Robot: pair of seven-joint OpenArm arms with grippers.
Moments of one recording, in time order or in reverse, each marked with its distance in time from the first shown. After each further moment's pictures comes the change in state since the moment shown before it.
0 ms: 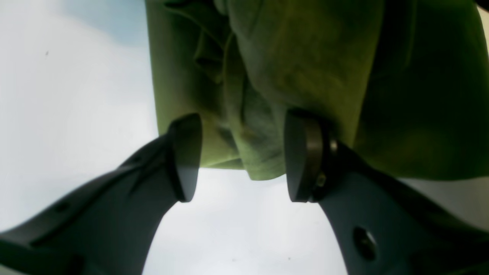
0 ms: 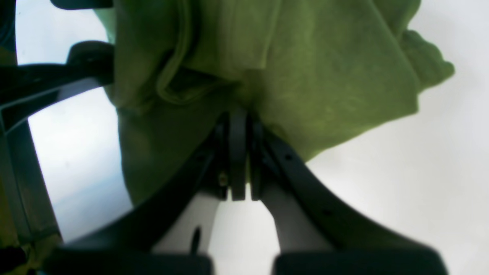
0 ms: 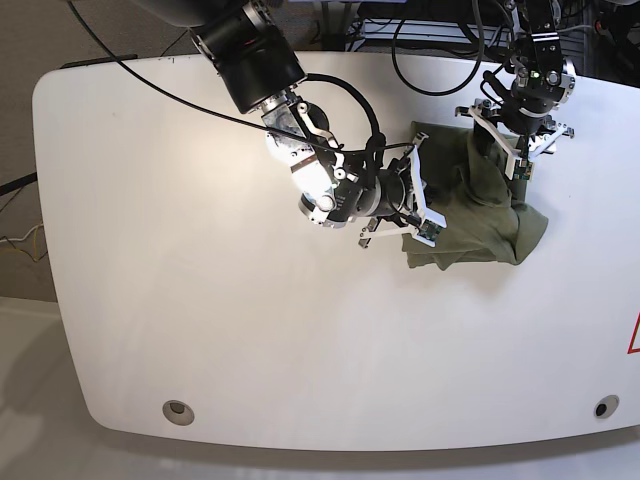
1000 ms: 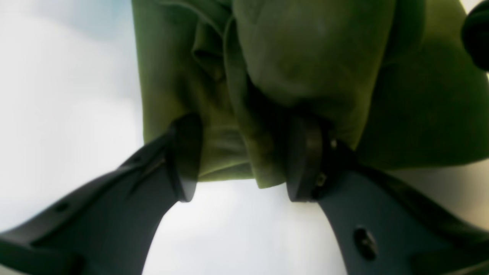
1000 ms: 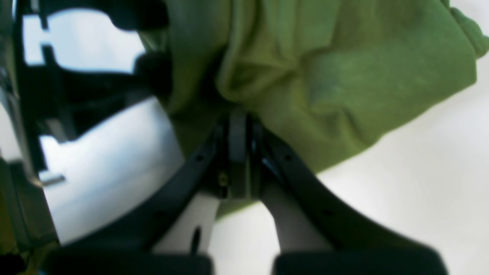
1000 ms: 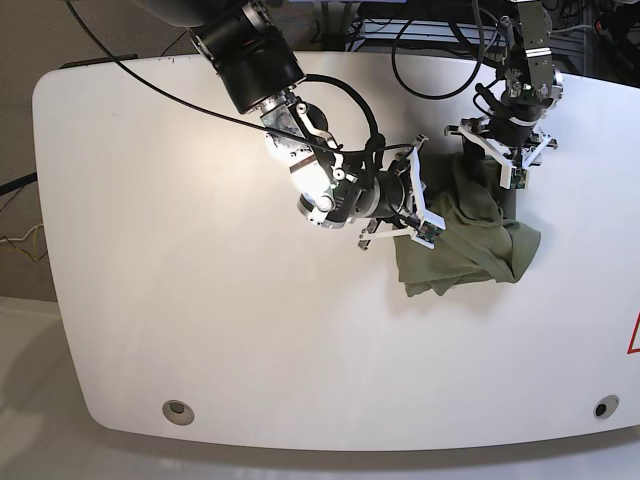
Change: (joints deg) left arm -3.4 0.8 1.9 -13.7 -3.5 0.5 -15.7; right arm 0.1 0.1 0.0 0.0 0.0 0.0 1.9
